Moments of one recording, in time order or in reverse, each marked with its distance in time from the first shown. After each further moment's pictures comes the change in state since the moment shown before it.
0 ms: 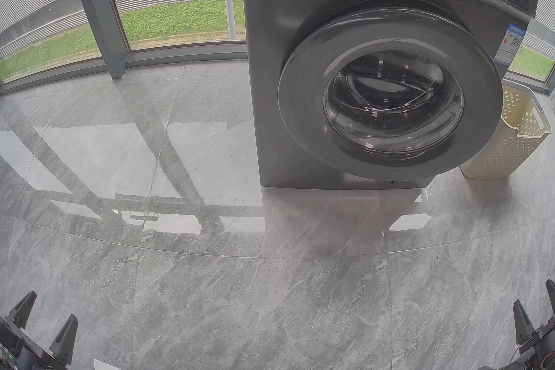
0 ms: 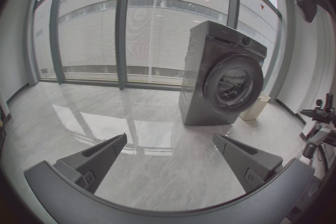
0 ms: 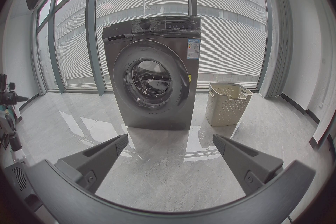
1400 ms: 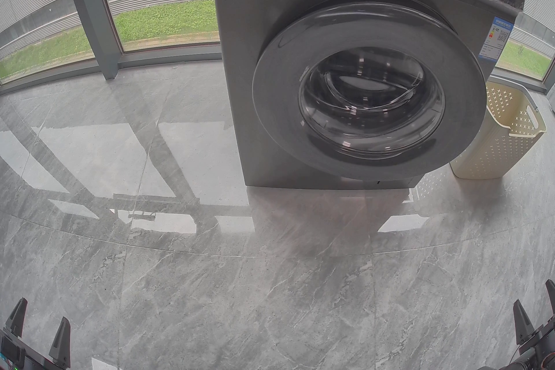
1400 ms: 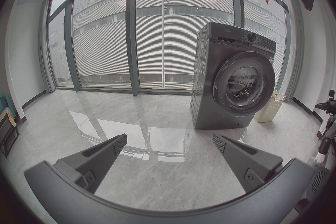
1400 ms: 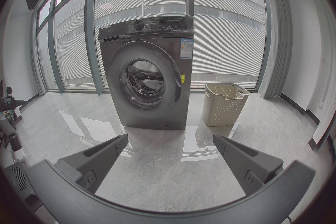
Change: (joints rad) left arm 0.177 -0.168 0.013 0.091 -0.033 0.050; right arm 0.000 0.000 0.000 0.000 0.000 0.000
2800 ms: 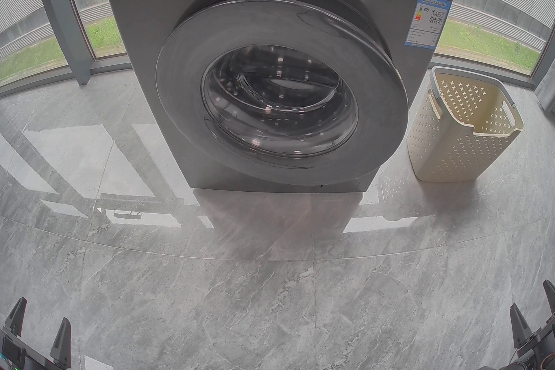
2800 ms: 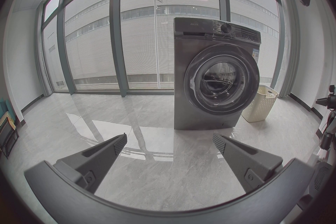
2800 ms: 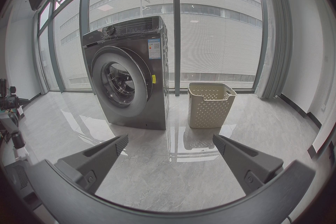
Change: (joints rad) left arm 0.000 0.003 0.000 -0.001 -0.001 0.030; right arm 0.000 0.000 0.000 0.000 0.050 -0.014
